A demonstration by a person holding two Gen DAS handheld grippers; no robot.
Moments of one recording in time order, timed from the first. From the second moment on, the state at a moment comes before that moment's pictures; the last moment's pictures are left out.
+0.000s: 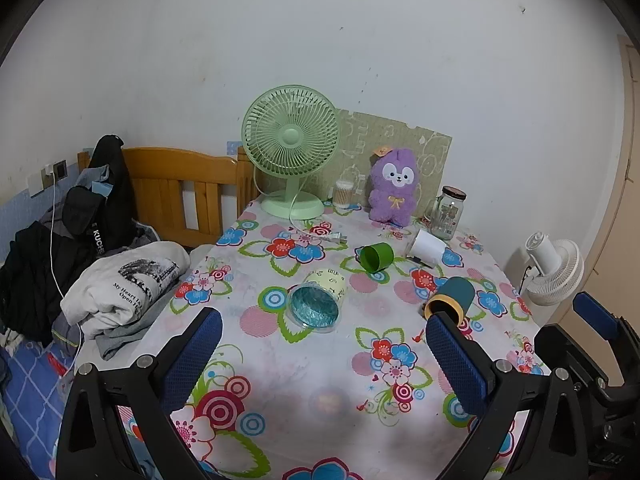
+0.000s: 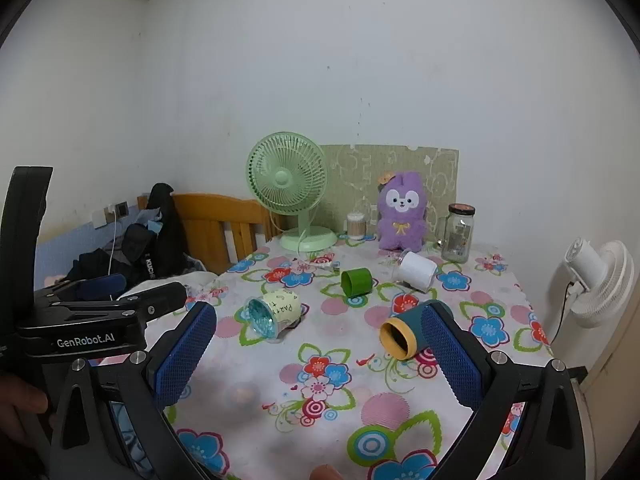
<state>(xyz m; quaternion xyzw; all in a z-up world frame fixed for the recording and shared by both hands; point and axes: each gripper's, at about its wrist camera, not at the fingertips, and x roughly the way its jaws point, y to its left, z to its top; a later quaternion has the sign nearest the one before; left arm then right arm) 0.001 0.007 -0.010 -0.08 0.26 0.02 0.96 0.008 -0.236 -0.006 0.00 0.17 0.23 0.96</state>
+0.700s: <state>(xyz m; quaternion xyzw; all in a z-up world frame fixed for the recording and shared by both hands) 0.023 0.052 -0.056 -0.10 0.32 0.04 0.94 0.068 -0.200 -0.031 0.00 0.28 0.22 0.93</state>
